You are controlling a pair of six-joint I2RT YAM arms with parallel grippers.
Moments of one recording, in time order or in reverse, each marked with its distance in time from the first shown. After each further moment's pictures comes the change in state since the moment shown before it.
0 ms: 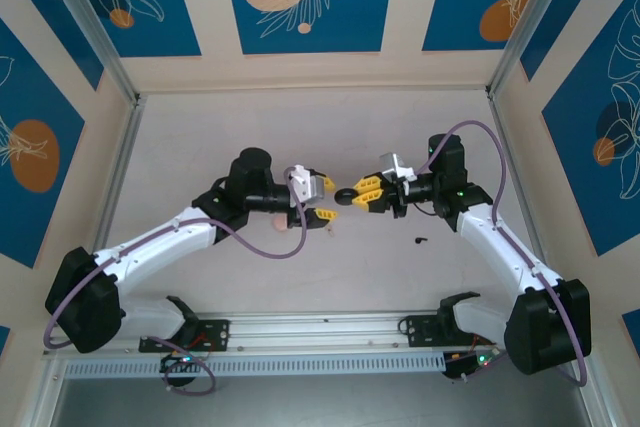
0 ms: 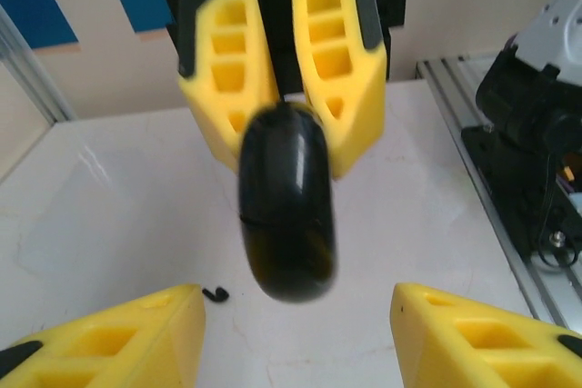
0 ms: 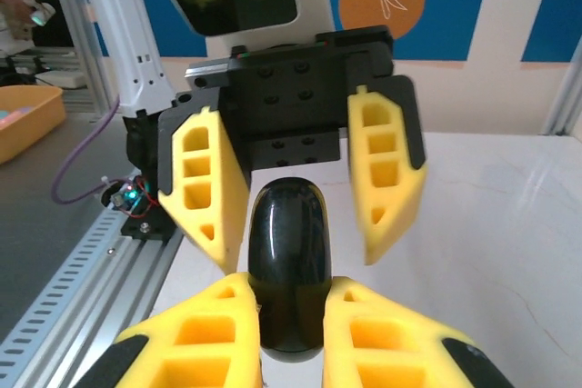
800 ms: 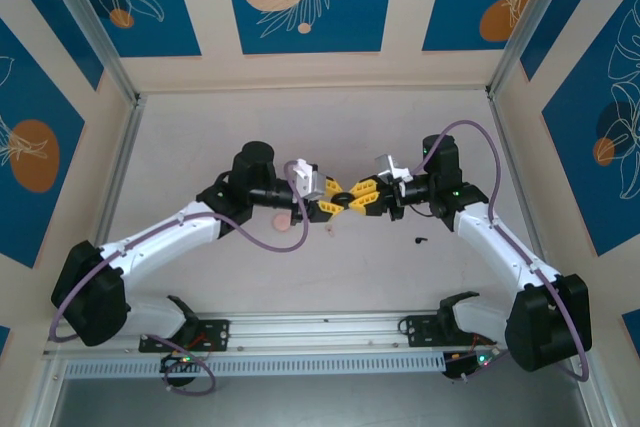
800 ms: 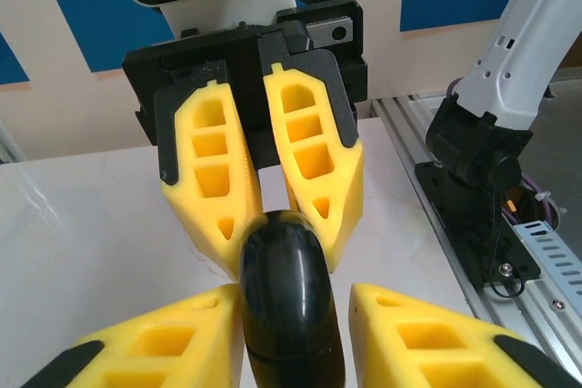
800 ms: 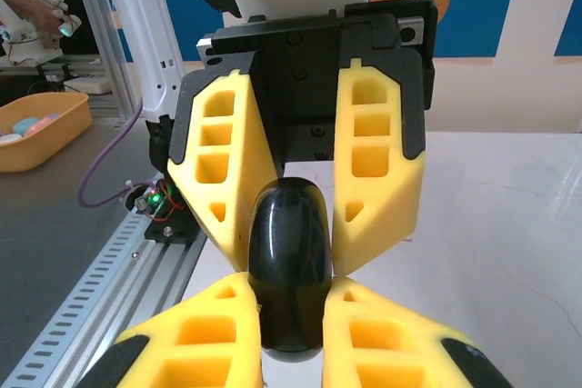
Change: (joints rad) left arm 0.002 0.047 0.053 0.016 0.126 -0.039; right arm 0.034 0.018 0.001 -0.004 -0.005 0.019
